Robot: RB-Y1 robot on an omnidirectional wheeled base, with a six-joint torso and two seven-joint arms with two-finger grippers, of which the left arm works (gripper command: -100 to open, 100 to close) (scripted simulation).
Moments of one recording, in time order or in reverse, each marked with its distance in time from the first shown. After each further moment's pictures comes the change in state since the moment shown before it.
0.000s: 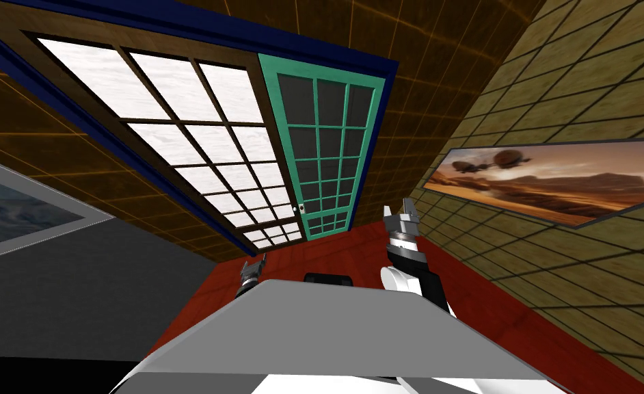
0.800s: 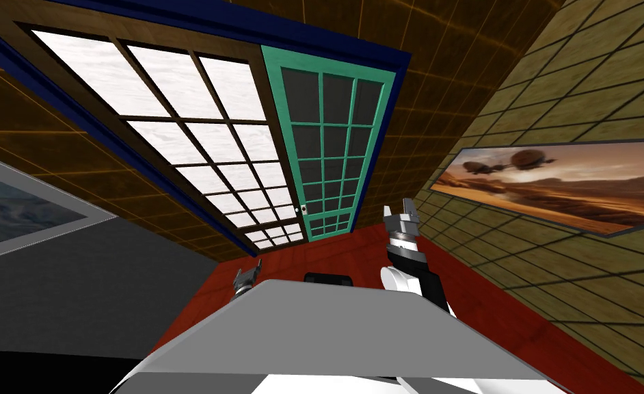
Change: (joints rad) arm 0.032 0.007 0.032 0.020 0.013 0.018 0.004
